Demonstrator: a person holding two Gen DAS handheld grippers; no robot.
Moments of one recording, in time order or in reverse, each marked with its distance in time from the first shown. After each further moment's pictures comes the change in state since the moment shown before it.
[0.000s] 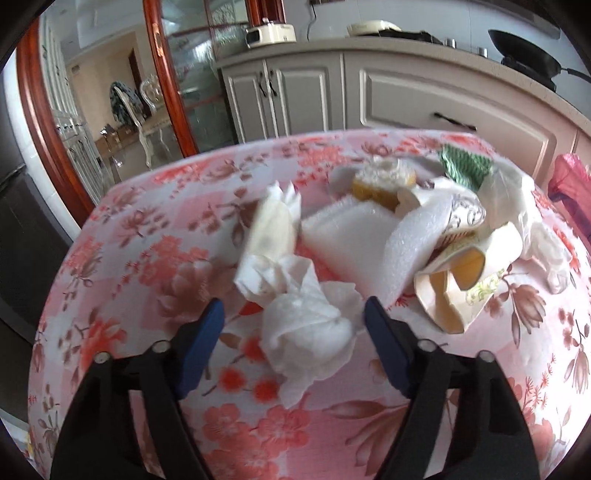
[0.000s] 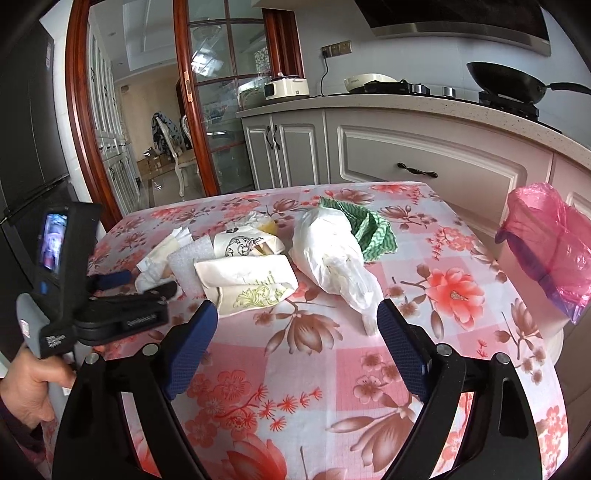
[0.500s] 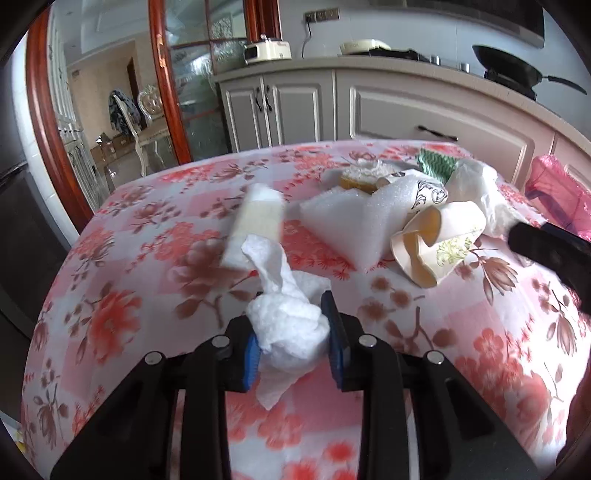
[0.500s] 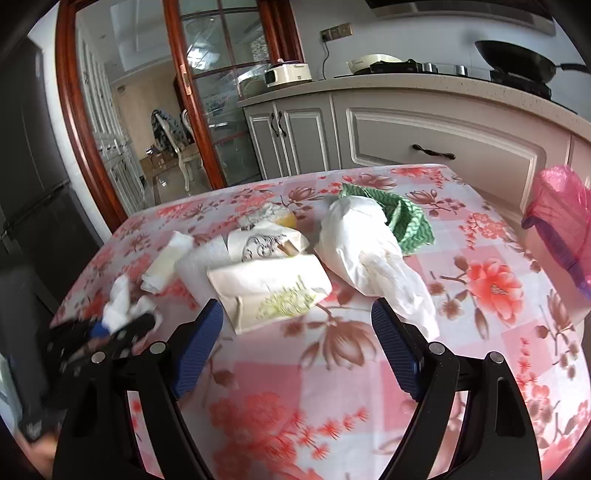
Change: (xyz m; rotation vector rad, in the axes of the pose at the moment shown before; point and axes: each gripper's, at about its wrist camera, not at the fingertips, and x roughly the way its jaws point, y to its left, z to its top) left arm -0.048 0.009 -0.040 -0.011 -0.099 -0.025; right arm 0.036 0.017 0.013 0.082 0.055 0.042
